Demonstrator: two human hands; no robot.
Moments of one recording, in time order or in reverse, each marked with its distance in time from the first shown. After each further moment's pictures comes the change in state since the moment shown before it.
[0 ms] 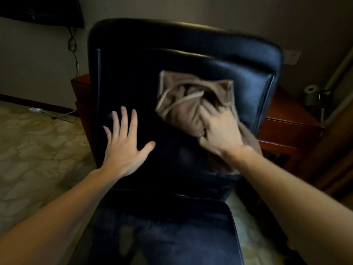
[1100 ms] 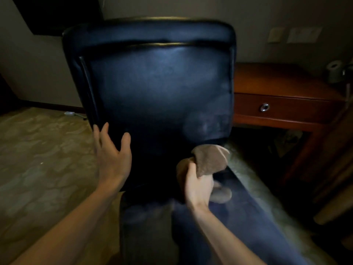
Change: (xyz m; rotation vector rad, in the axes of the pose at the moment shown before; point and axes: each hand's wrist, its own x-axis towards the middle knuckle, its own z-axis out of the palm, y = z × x) left_hand -0.126 -0.055 -0.066 -0.536 0.426 -0.398; right_hand -0.127 -0.233 0.035 1.137 0.128 1.328
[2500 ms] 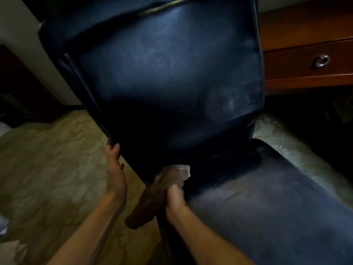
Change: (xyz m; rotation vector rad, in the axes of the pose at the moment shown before) left_hand 0.004 -0.039 -0.036 -0.322 -0.094 -0.213; right_hand -0.037 0.093 0.140 0.408 -0.626 0.788
